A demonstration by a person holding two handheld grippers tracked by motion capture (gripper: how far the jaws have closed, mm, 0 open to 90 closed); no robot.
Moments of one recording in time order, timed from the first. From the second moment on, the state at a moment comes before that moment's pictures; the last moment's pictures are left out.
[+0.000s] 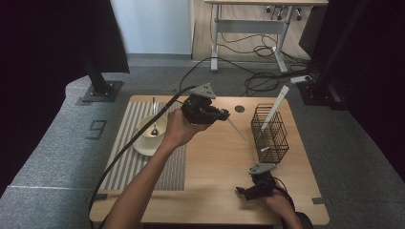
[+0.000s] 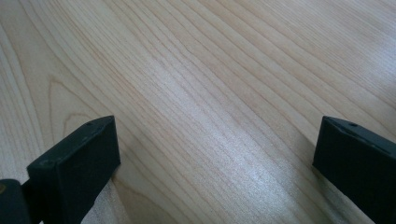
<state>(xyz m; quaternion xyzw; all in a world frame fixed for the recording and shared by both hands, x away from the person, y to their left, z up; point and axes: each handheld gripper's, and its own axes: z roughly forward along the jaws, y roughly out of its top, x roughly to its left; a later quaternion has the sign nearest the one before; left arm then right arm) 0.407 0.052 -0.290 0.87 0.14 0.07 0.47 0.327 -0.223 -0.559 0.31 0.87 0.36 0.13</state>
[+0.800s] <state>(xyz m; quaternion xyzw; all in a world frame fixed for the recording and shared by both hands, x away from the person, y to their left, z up) 0.393 0.104 -0.324 0.87 0.17 0.04 0.47 0.327 -0.217 -0.557 0.31 0.87 0.36 0.12</state>
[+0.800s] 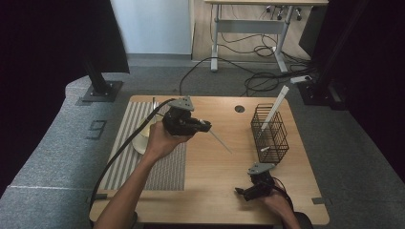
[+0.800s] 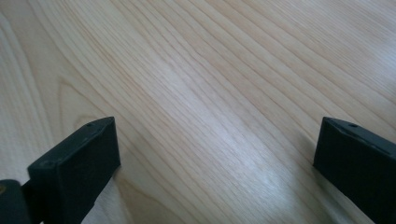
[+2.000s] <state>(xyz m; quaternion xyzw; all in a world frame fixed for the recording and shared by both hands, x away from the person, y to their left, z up) 0.380 0.102 -0.383 0.87 0.16 -0.04 0.47 0.347 -0.167 -0.511 0.23 0.85 0.46 0.10</state>
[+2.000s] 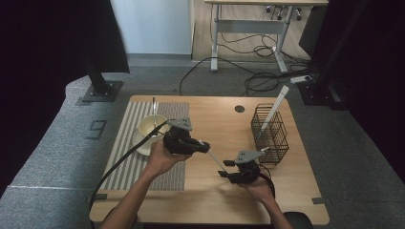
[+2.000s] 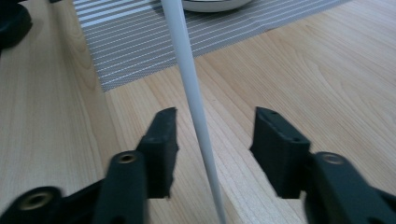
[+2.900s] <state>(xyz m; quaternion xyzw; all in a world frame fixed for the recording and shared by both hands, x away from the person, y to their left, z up) 0.383 0.110 -0.397 0.85 0.23 0.10 0.47 0.333 -0.164 -0.505 0.17 0.87 0.46 0.11</state>
